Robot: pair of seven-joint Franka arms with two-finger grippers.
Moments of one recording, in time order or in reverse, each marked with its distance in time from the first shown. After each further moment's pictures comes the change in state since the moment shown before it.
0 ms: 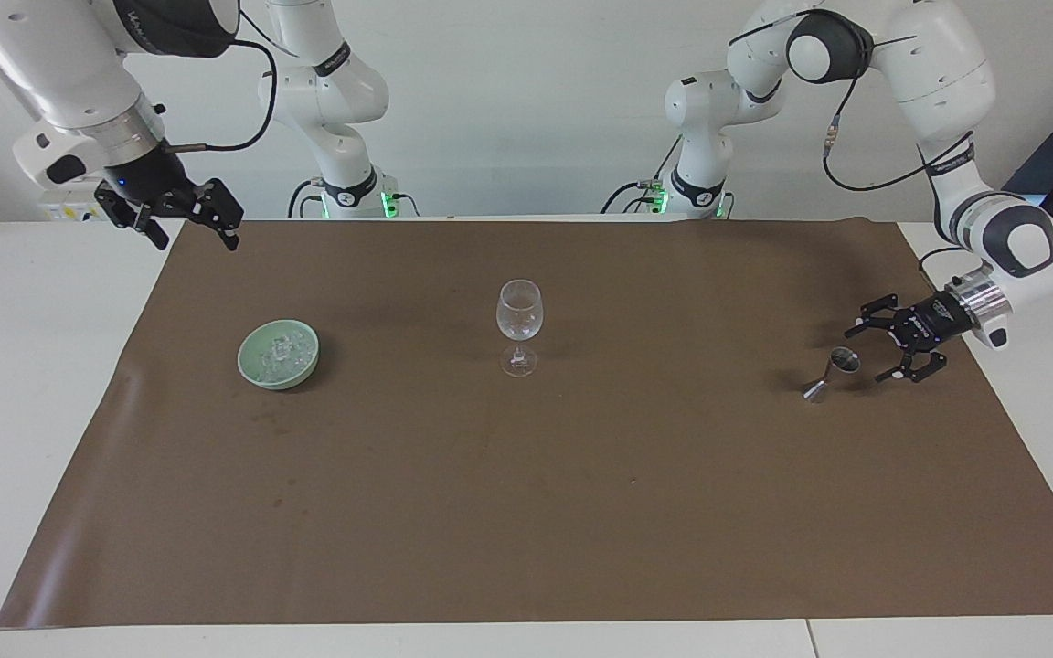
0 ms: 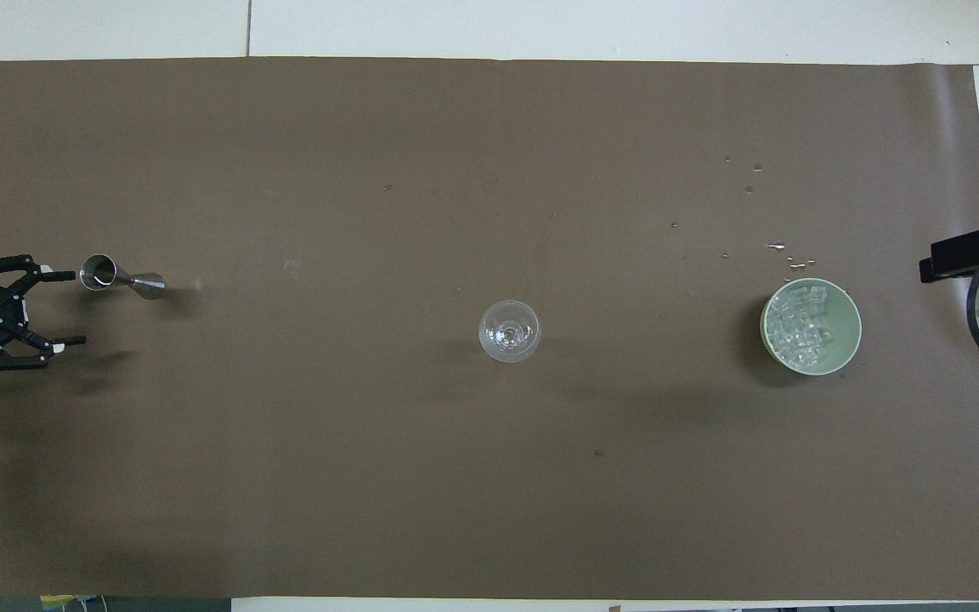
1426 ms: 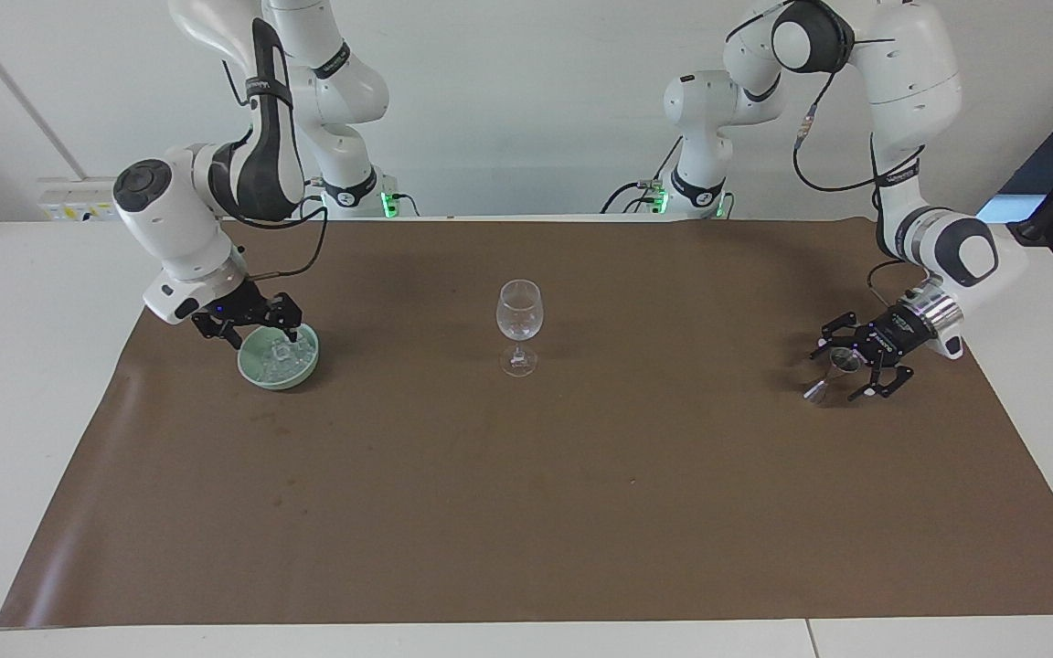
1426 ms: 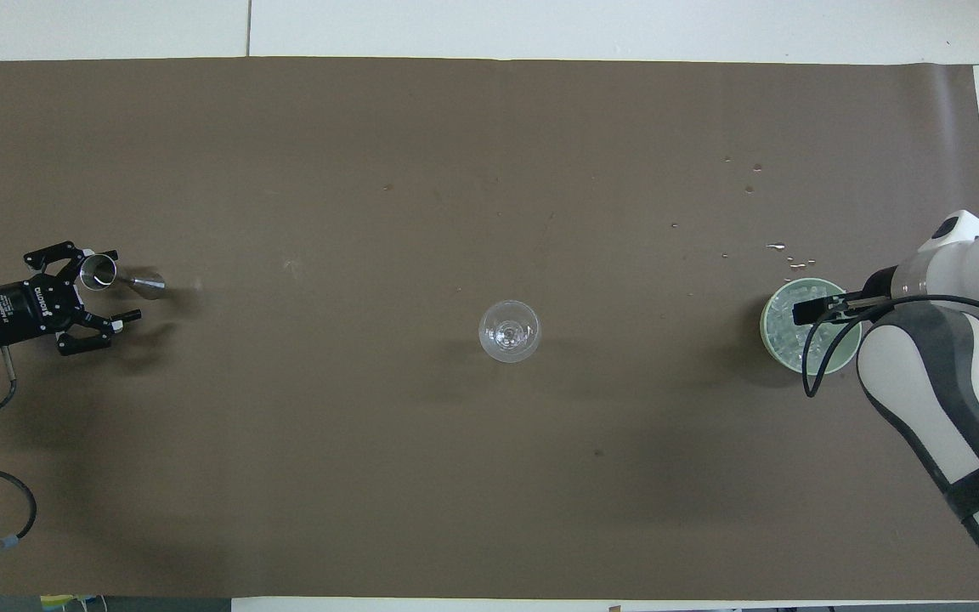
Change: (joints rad) left arm -0.099 -0.049 -0.013 -0.162 -0.263 0.154 0.004; right arm -0.026 0.072 -0.002 -0.542 0.062 0.615 -0.183
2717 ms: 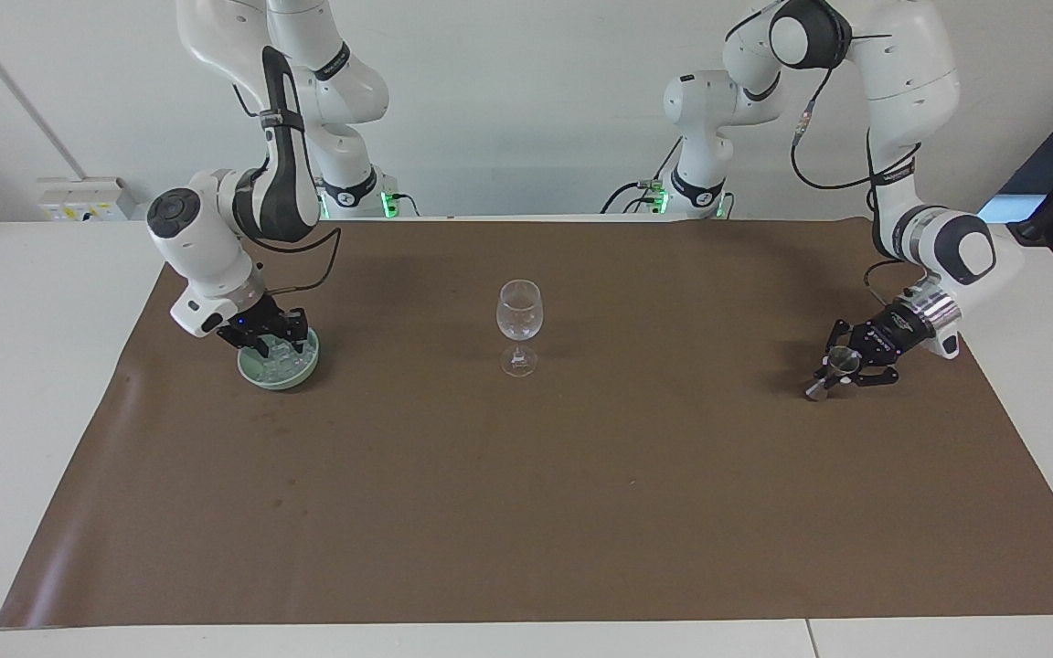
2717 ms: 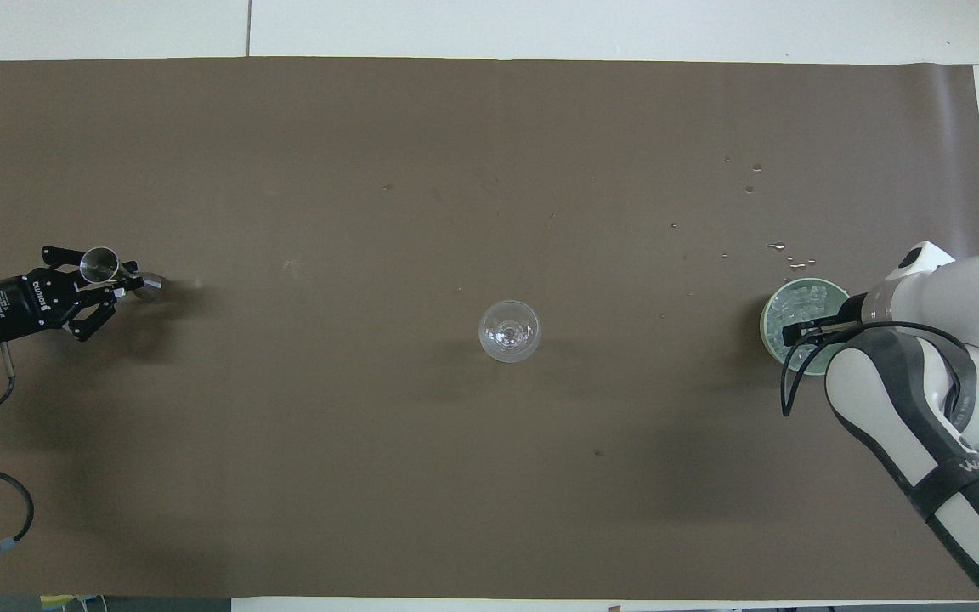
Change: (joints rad) left arm -0.006 -0.032 0.007 -0.002 -0.035 -0.085 -0.046; right arm 0.000 0.023 0.000 -0.104 0.000 0.103 -0.020
